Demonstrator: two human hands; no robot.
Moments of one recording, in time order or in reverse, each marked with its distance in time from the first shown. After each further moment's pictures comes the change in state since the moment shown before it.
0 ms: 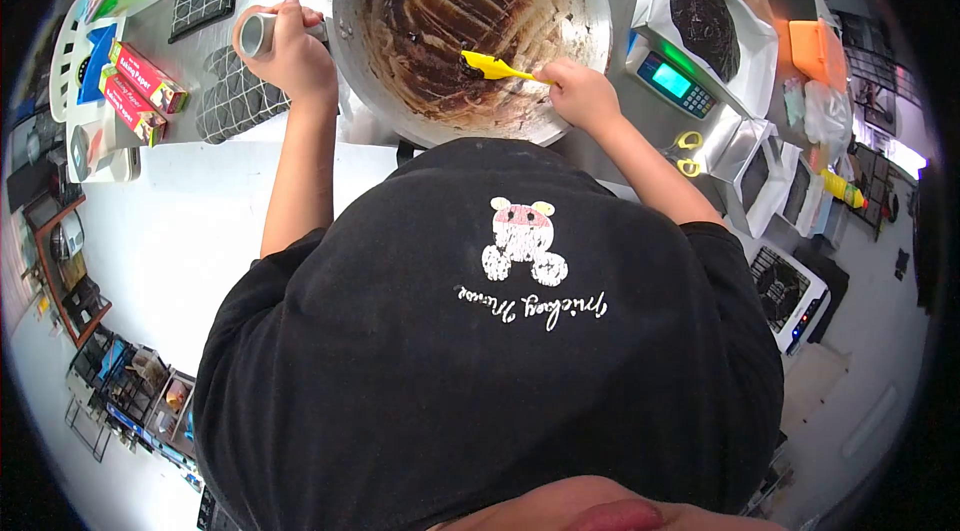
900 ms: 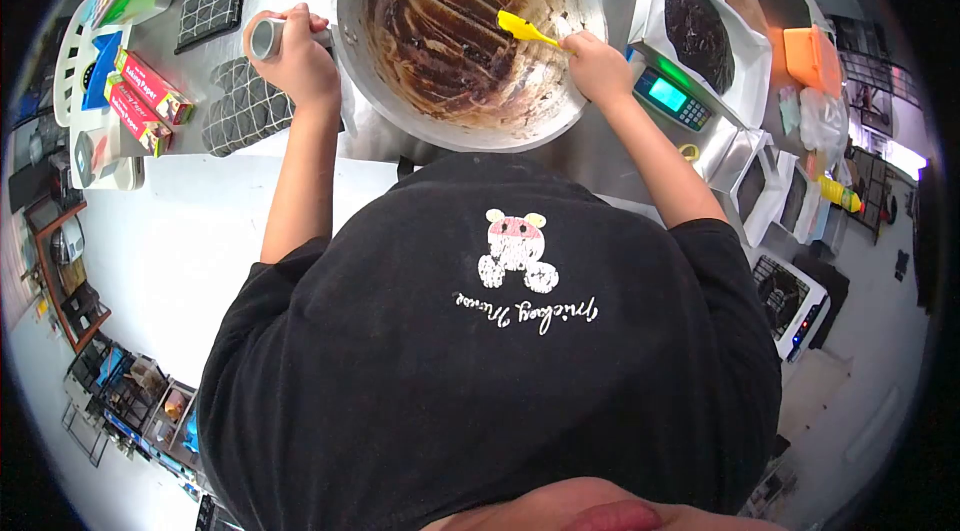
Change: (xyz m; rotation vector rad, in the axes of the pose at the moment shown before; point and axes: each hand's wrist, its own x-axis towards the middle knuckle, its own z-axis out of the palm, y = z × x) left_hand 0.011 -0.003 0.005 0.005 0.019 -0.048; right_hand 0.044 0.030 -0.018 -0.261 0.175 0.123
